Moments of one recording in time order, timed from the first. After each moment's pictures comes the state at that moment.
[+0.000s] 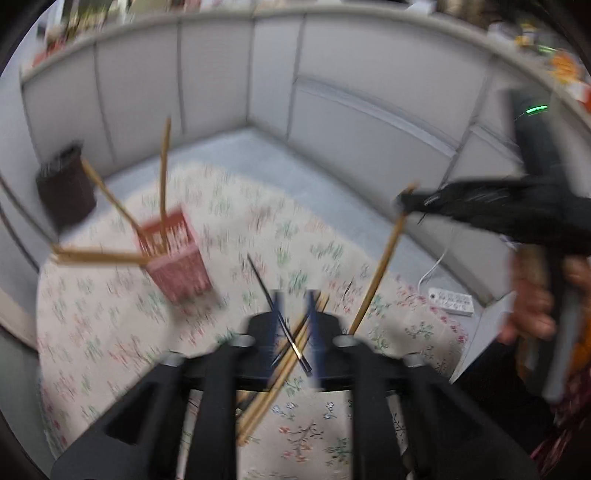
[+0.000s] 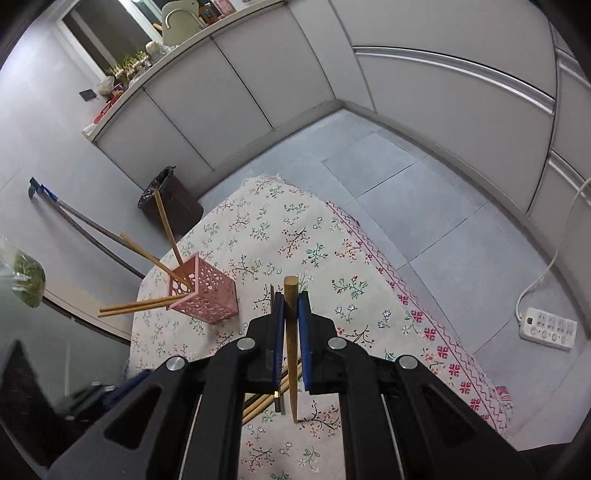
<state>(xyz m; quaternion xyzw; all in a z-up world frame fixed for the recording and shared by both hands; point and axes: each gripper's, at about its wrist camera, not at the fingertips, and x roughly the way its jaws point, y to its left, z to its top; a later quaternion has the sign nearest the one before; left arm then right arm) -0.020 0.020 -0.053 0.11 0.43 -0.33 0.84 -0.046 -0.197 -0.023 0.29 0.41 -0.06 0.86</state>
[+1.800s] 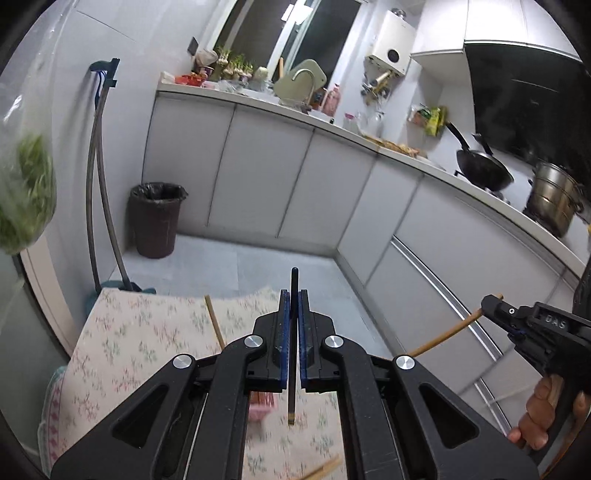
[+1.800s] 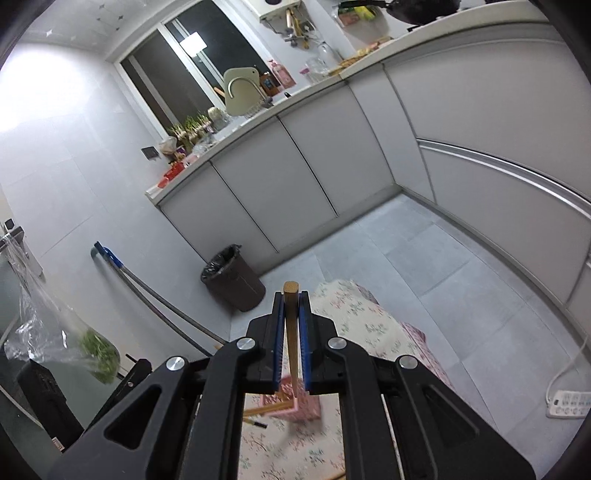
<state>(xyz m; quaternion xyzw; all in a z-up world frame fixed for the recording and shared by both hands) 0.047 0.070 0.085 -0.11 0.24 -0.16 0.95 0.016 -0.189 0.124 0.29 0.25 0.01 0.92</state>
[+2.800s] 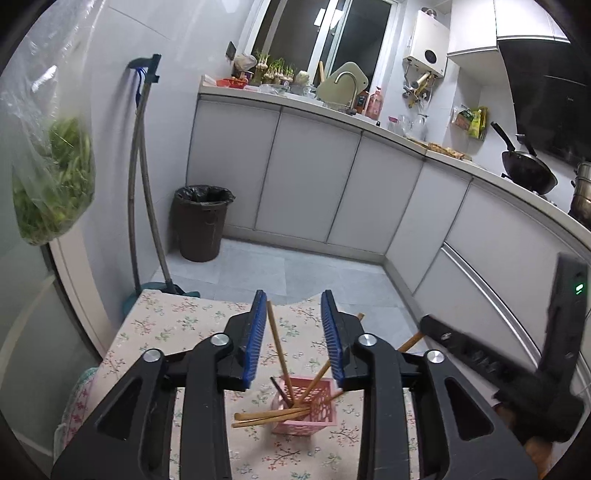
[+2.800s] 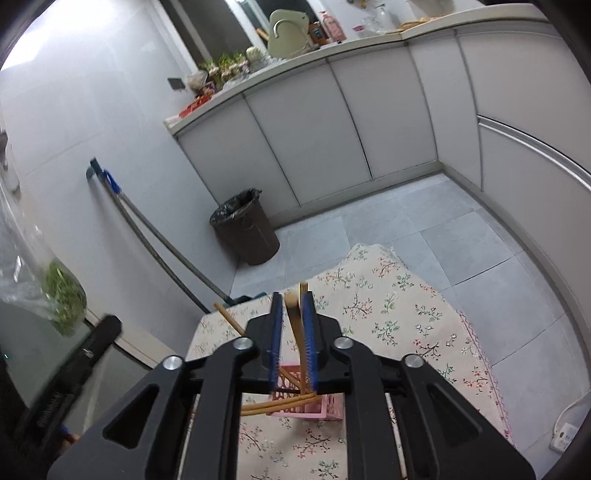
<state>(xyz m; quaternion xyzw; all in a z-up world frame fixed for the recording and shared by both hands) 0.055 0.101 0.068 -0.10 0.24 -0.07 0.96 0.105 -0.088 0.046 0.20 0.32 0.07 0.92</state>
